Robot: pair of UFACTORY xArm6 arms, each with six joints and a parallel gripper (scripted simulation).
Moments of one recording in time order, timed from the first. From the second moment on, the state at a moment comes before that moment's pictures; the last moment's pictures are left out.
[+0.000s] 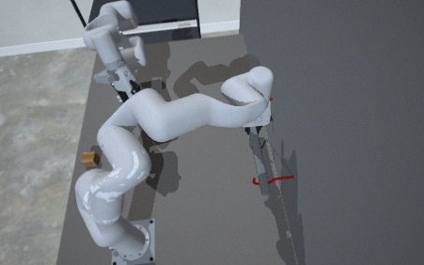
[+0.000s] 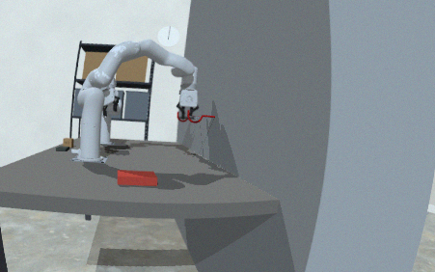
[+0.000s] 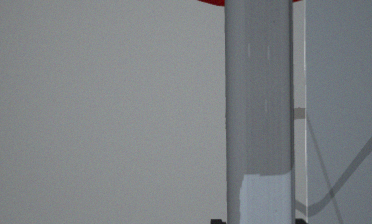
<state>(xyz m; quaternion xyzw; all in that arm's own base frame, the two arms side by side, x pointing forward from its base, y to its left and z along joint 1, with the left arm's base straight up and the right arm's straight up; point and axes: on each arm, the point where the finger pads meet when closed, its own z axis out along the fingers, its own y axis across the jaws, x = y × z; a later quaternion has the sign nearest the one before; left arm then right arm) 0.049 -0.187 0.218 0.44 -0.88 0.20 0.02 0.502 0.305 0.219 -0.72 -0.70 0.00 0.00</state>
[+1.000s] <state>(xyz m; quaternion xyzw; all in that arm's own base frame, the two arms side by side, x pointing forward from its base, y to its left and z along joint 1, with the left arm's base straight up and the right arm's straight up) 0.049 -0.187 0.218 0.44 -0.88 0.20 0.02 0.502 0.305 0.237 -0.72 -0.70 0.00 0.00</state>
